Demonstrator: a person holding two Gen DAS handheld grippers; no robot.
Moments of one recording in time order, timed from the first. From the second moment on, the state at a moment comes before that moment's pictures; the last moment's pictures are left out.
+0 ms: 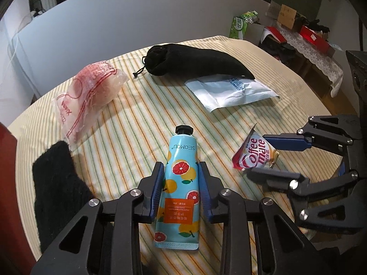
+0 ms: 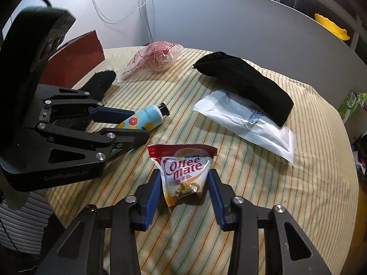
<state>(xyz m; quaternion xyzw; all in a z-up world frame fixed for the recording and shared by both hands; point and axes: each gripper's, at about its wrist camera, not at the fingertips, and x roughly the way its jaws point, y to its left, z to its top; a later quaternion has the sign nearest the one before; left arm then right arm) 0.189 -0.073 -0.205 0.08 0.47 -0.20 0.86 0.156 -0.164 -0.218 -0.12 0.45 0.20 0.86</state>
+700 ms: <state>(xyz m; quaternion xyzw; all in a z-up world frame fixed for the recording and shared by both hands) 0.163 -0.040 -0.158 0.05 0.42 -0.19 0.88 0.142 -0.164 -0.179 -0.08 0.41 0.21 0.88</state>
